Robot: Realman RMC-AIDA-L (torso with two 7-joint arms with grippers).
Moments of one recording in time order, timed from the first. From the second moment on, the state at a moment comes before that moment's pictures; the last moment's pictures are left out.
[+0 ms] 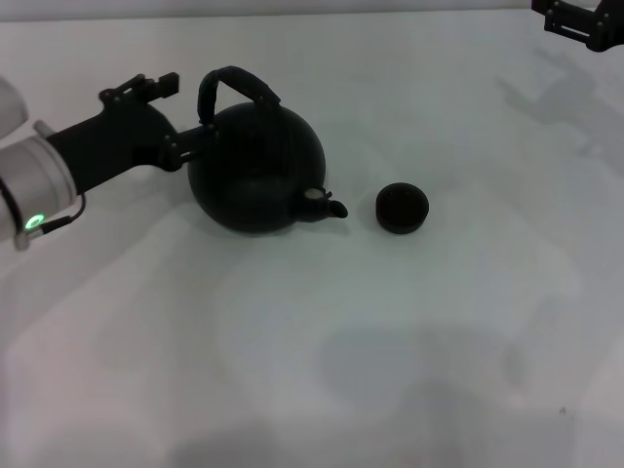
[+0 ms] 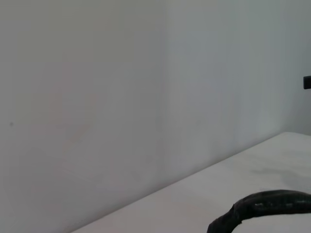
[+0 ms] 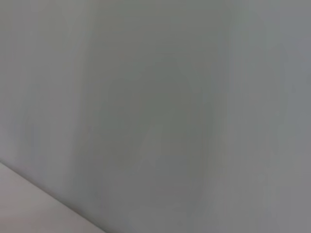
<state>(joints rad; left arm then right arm) -0.20 -2.08 1.46 0.91 1.27 0.85 -1.24 0.43 2.00 2.22 0.67 -1.46 1.07 -2.08</state>
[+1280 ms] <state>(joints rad) 0.04 -2.08 1.01 0.45 0.63 1.35 -0.70 0.34 2.00 2.29 0.67 -1.42 1.06 -2.19</state>
